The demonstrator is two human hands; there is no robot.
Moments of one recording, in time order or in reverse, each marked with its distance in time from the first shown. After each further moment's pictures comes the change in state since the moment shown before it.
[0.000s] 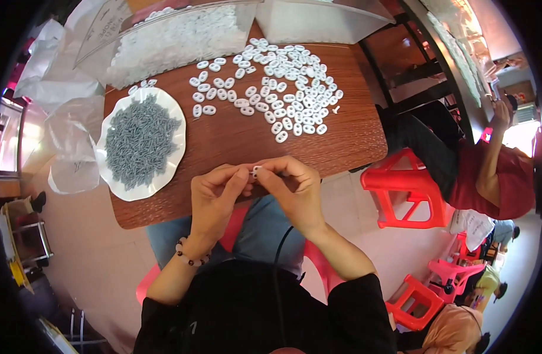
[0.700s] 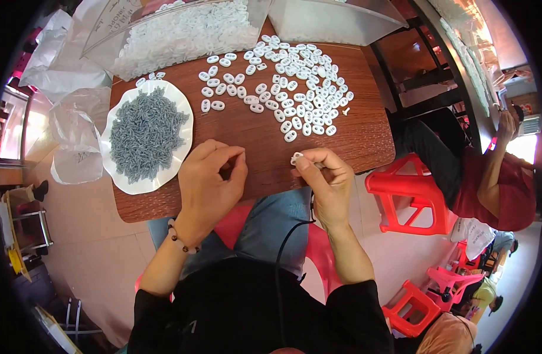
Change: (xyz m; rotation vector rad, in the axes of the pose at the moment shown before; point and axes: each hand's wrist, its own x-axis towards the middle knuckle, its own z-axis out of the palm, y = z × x) left_hand 0.022 0.017 -0.011 1.002 0.162 0.529; right_hand 0.003 -0.012 -0.027 -0.088 0.164 -0.051
